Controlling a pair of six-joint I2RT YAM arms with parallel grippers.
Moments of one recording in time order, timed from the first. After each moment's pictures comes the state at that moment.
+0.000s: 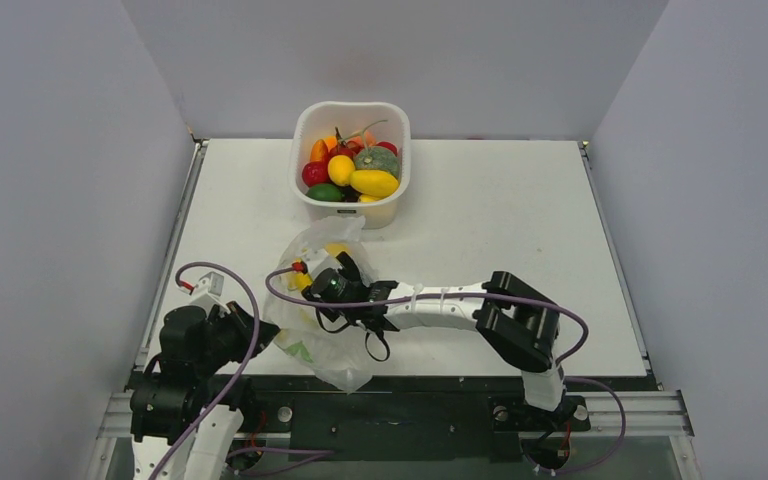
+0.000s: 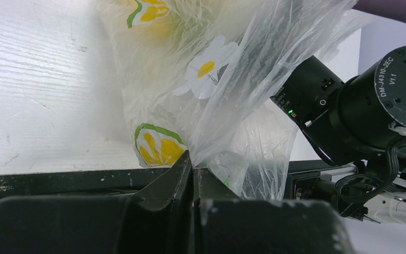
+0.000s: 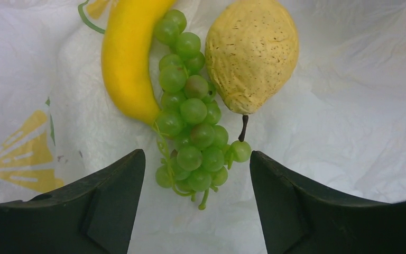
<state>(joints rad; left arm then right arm) -0.12 0.25 0.70 -1.06 0.27 -0.67 1.19 1.92 1.28 -0.13 0.50 0.08</state>
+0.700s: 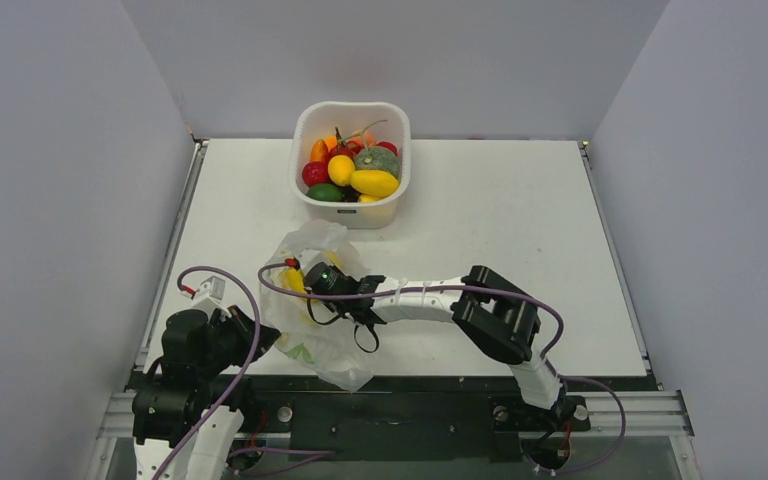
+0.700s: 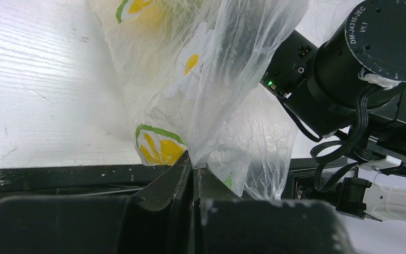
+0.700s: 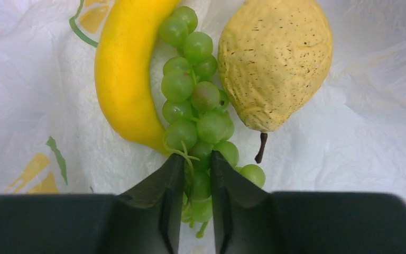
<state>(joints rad) -0.12 0.22 0.67 -1.08 0.27 -0.68 1.15 2.05 1.38 -0.11 0.41 0.09</state>
